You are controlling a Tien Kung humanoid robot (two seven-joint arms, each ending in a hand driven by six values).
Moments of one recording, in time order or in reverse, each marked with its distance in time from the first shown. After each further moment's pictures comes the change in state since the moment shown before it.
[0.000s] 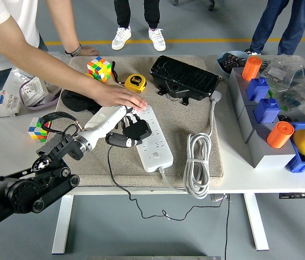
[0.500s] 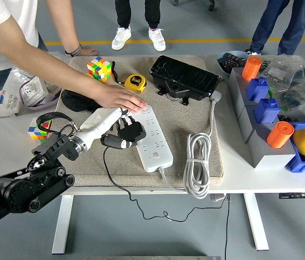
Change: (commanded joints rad) left arm 0.005 0.016 -0.007 0.015 0.010 -0.021 -0.011; right arm 0.000 0.002 0.006 0.002 -0.005 0.000 0.002
